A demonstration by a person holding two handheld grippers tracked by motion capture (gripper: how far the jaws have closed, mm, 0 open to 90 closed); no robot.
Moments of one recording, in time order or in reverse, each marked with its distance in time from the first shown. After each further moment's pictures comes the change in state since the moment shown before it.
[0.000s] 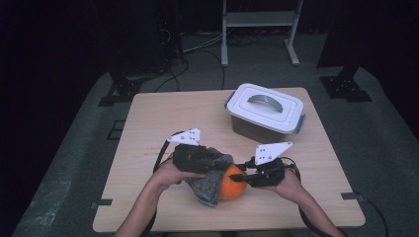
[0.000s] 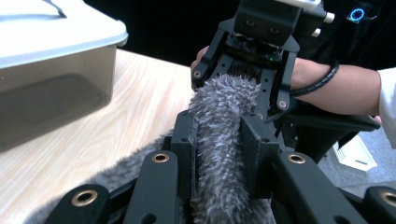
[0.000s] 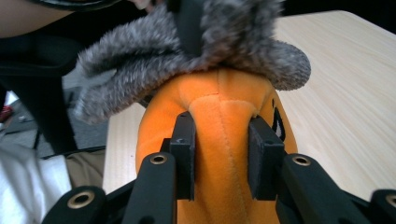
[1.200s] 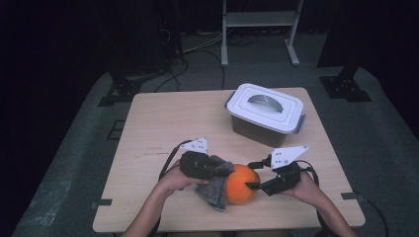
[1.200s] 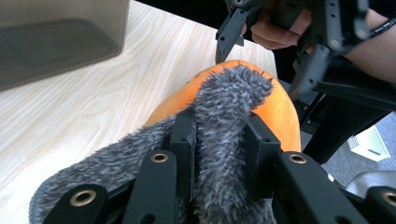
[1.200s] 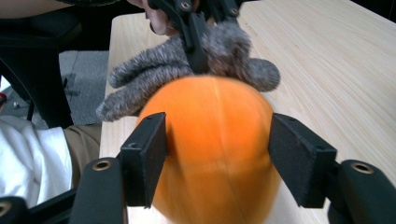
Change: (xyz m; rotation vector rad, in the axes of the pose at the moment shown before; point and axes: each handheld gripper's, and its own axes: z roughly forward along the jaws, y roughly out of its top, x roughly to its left) left arm 0.013 -0.034 0.029 0.099 0.057 -0.074; right arm -0.004 -0.026 -0.031 0.043 -0.034 -0.006
